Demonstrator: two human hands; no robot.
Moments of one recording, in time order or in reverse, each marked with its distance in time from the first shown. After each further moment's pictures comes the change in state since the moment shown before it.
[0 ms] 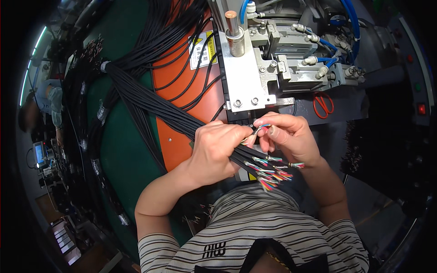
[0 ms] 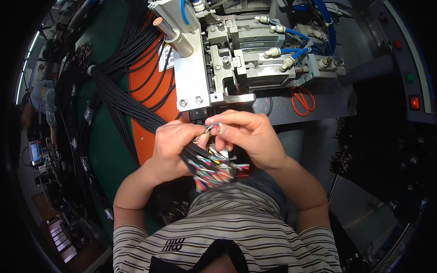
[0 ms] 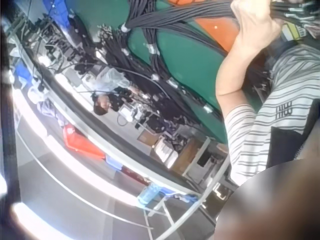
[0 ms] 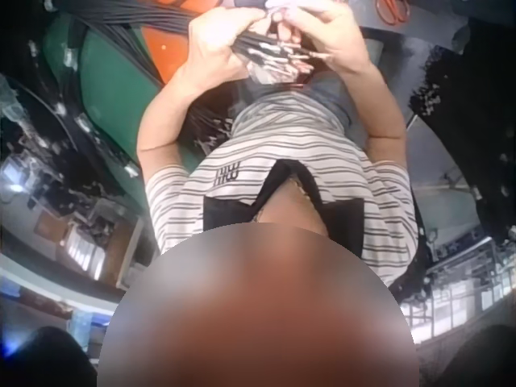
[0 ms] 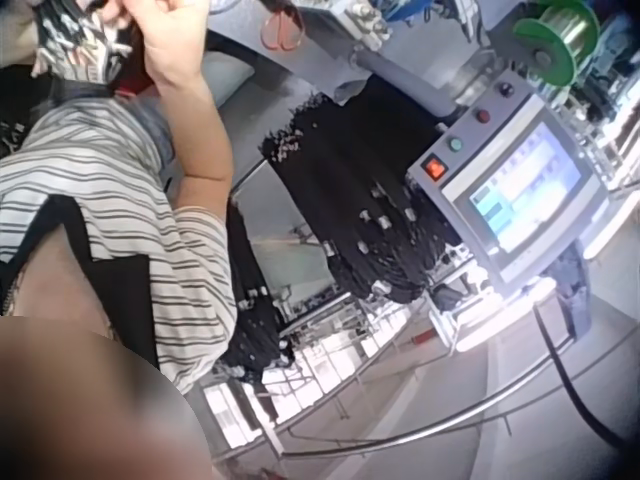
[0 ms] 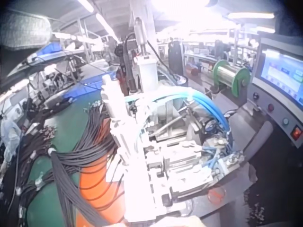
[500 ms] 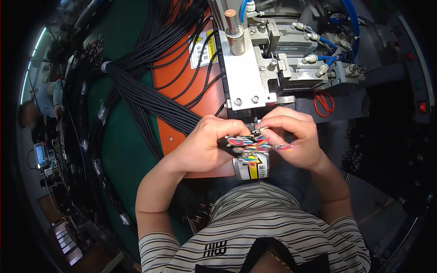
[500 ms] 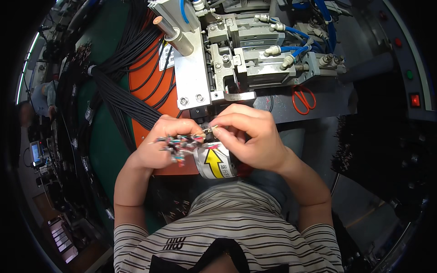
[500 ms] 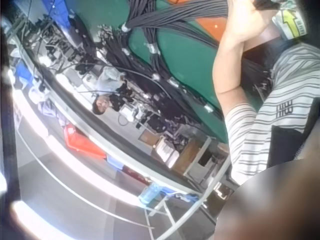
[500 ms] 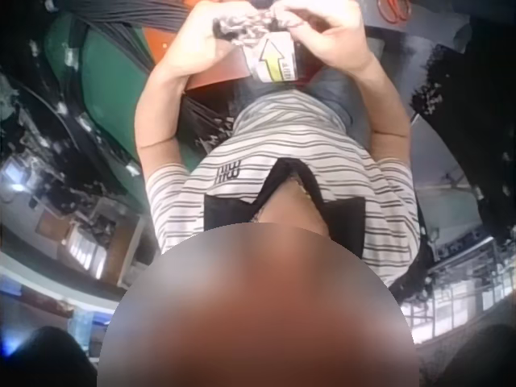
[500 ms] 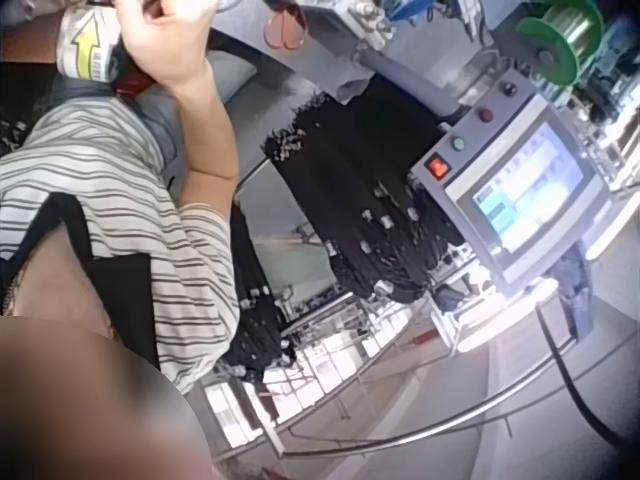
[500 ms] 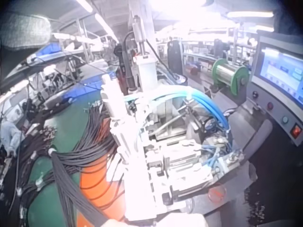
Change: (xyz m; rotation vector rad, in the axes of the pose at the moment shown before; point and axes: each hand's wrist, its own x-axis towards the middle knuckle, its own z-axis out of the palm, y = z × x) left_hand 0.016 -0.002 -0.027 -0.512 -0.324 -0.311; right_hand 0.004 -0.014 0.004 -0.878 0.010 -0.440
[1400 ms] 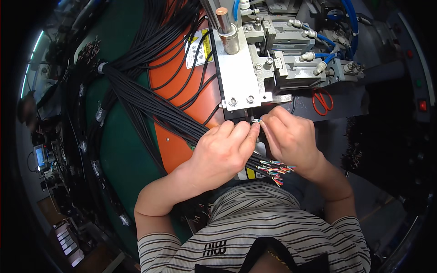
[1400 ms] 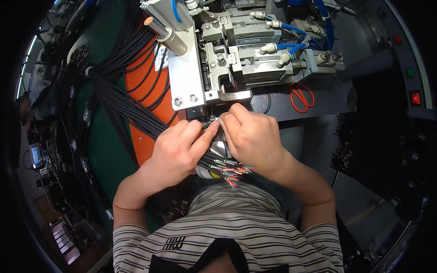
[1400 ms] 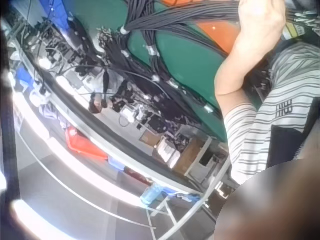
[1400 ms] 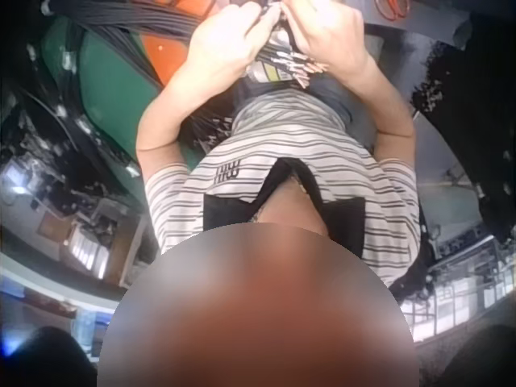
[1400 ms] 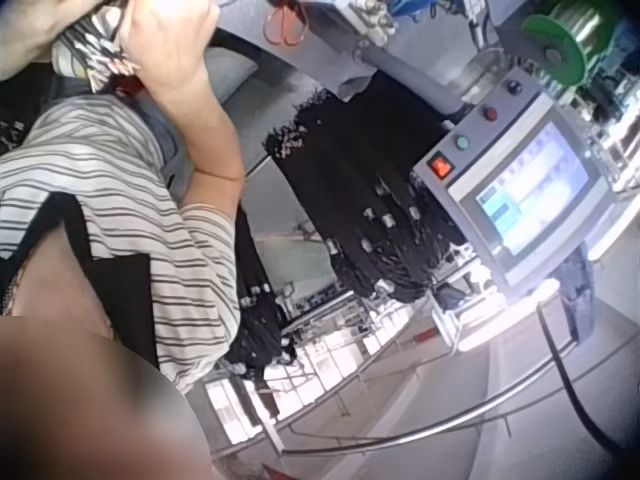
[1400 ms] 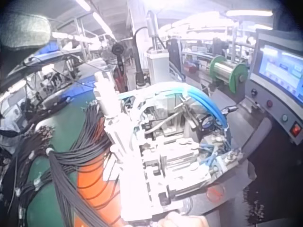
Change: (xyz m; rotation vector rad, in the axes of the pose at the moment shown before) left_hand -0.005 0.003 0.034 1.093 0.079 0.312; right_hand -0.006 0.003 0.009 -0.684 0.071 -0.102
